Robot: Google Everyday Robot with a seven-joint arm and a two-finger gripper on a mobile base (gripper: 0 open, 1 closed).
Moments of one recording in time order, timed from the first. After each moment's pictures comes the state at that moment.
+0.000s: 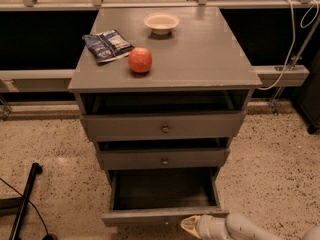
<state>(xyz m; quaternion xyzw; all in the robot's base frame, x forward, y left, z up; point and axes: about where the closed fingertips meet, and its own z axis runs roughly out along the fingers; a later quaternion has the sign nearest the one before) 0.452 -0.121 0.163 -0.52 0.73 0.25 0.36</state>
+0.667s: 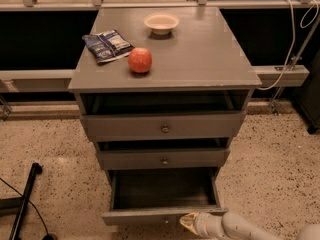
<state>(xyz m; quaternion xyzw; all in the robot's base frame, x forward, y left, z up) 0.472 -0.119 0.150 -0.50 0.75 0.22 0.37</state>
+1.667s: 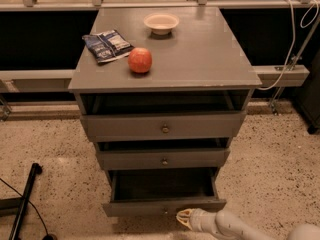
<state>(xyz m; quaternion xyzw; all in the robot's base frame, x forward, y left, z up) 0.500 -0.106 0.132 -0.56 0.71 0.16 0.40</state>
